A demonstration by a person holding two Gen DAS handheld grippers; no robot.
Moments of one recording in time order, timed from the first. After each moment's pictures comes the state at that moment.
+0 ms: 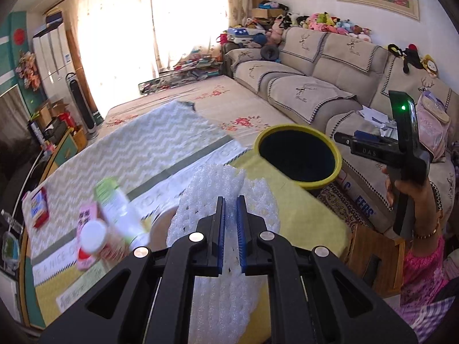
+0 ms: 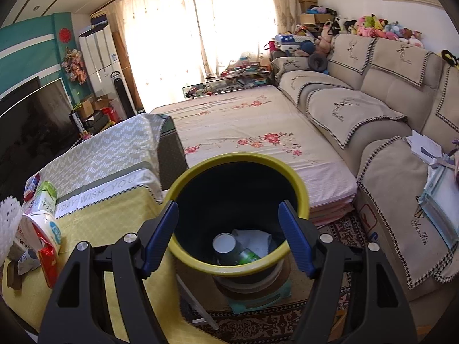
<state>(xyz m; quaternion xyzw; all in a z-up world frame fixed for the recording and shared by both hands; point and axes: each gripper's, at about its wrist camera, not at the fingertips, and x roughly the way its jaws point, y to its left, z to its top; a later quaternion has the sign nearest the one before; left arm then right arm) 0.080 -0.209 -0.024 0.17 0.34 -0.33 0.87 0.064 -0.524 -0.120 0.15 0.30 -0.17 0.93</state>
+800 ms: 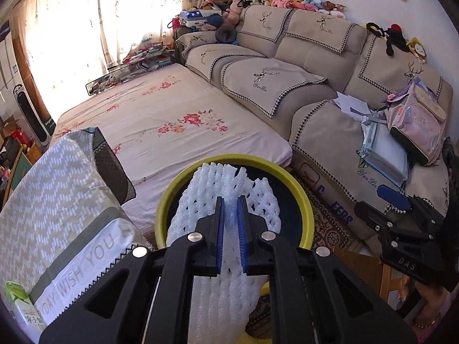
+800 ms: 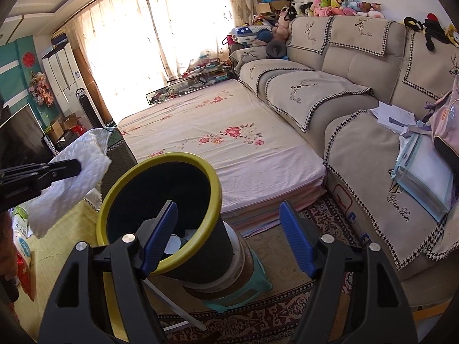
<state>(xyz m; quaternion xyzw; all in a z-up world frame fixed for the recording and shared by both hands) 0.173 -0.481 -0.083 0.19 0.38 -0.40 0.81 0.025 -0.612 -0.151 0.20 0.31 -0.23 0.90</state>
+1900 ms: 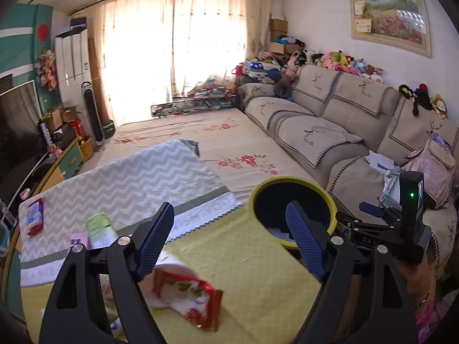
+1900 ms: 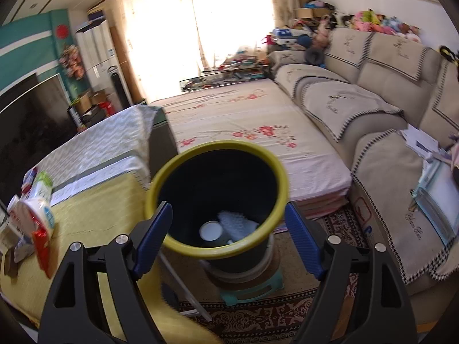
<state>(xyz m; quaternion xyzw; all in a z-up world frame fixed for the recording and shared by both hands) 0.086 -0.227 0.008 0.09 0.28 -0.28 0.91 0.054 -0.511 -0.129 0.14 0.33 -0.14 0.93</state>
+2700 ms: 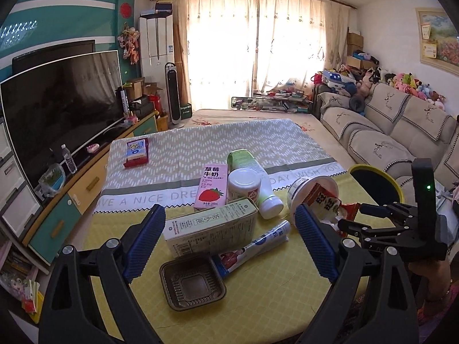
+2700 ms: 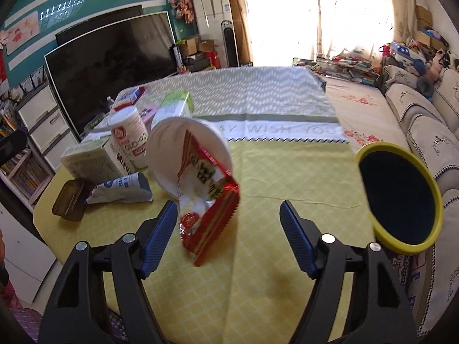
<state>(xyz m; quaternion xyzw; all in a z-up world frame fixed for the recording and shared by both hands) 0.046 -0.022 -0.032 0.05 0.28 -0.11 0.95 0.107 -0.290 -0.135 0.04 0.39 0.10 0.92</state>
